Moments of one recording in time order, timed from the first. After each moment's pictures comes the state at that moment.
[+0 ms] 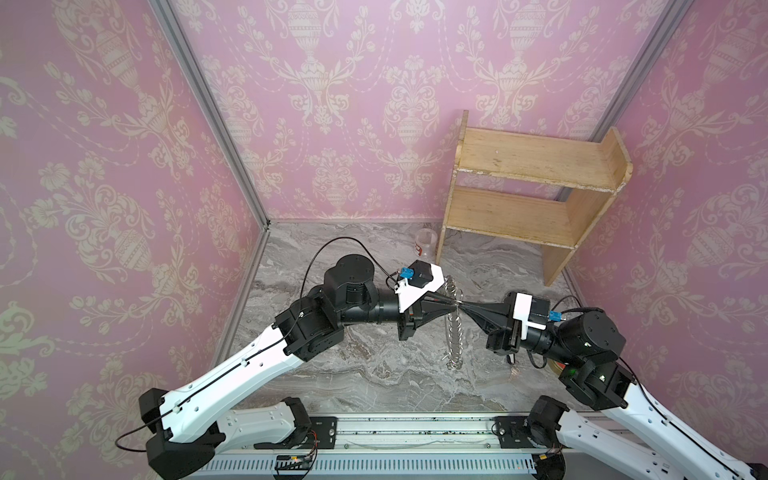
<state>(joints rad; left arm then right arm) -0.95 1.13 1.30 -0.31 0.52 0.08 0.77 0.61 0.76 0.14 -0.42 -0.10</state>
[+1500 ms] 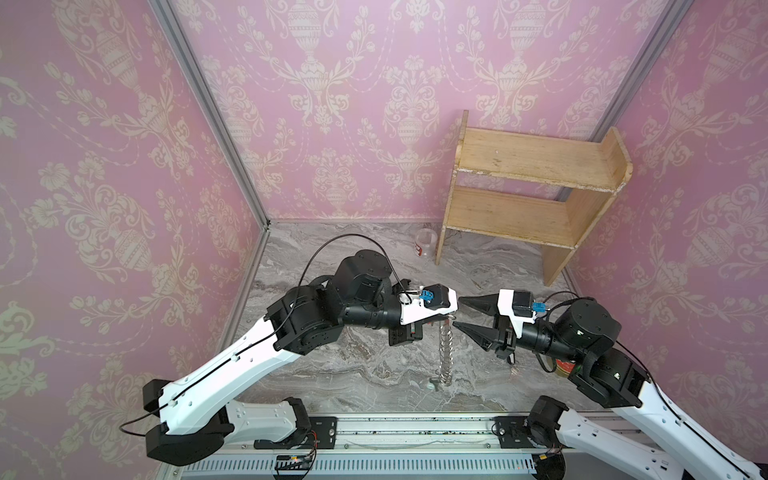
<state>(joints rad) -1.04 1.24 1.59 -0.84 0.33 0.44 0.77 0.66 0.90 -0.21 -0.42 -0.13</state>
